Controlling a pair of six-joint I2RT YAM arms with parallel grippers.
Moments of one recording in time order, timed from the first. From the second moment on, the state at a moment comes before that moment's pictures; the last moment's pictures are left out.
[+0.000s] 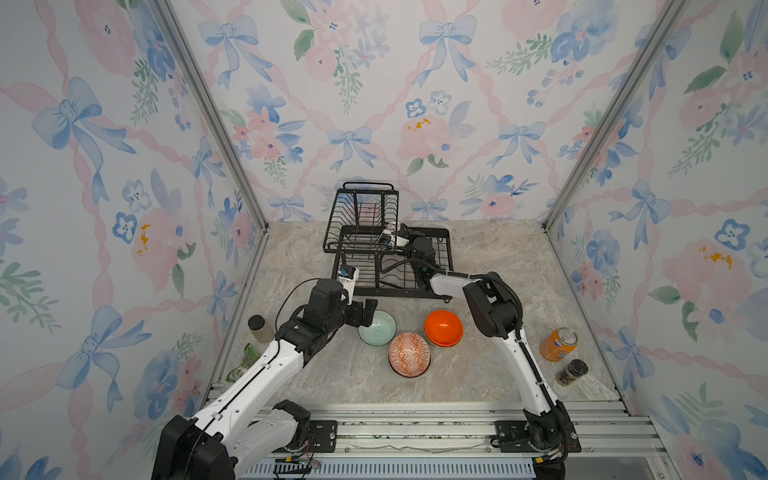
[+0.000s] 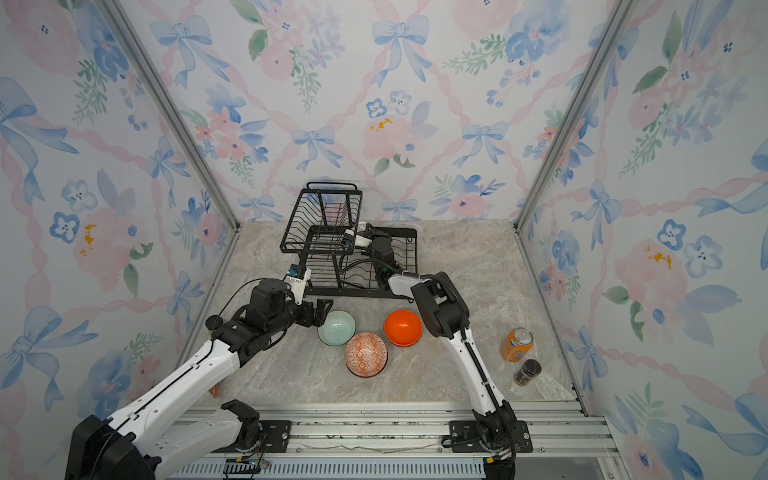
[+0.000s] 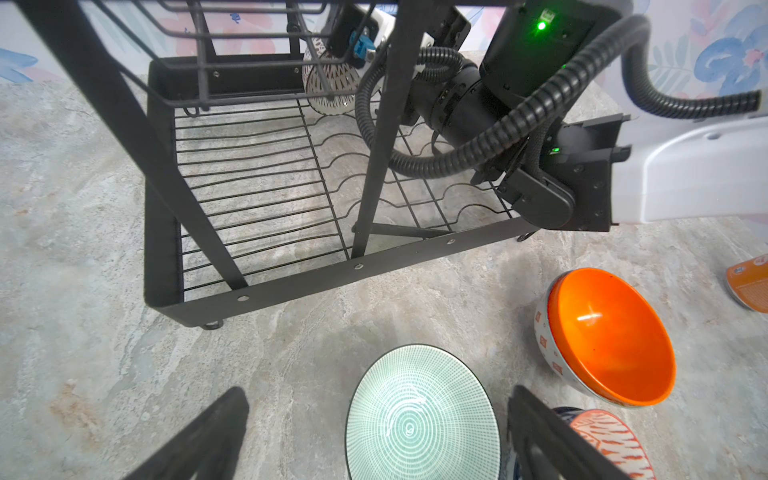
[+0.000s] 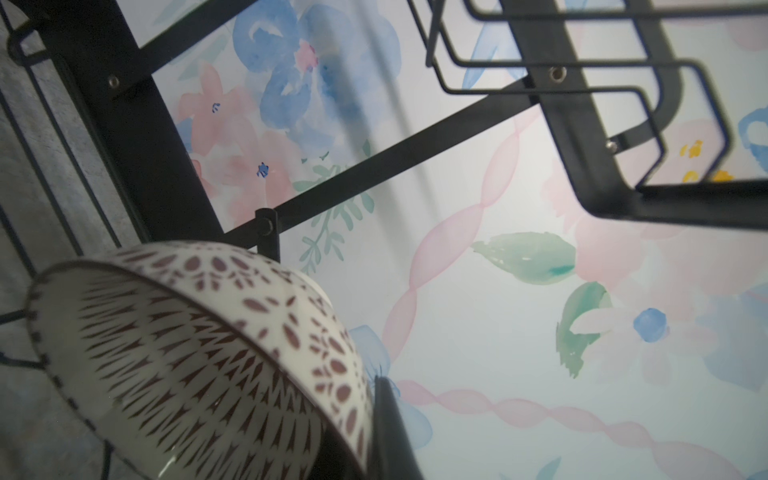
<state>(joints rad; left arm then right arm) -0.45 1.02 0.70 -0.26 0.03 -0.17 0.58 2.55 1.81 0.77 0.29 -1.12</state>
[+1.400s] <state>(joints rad) -0.45 1.03 0.70 -0.26 0.03 -0.16 0.58 2.59 1.78 0.94 0.31 -1.26</state>
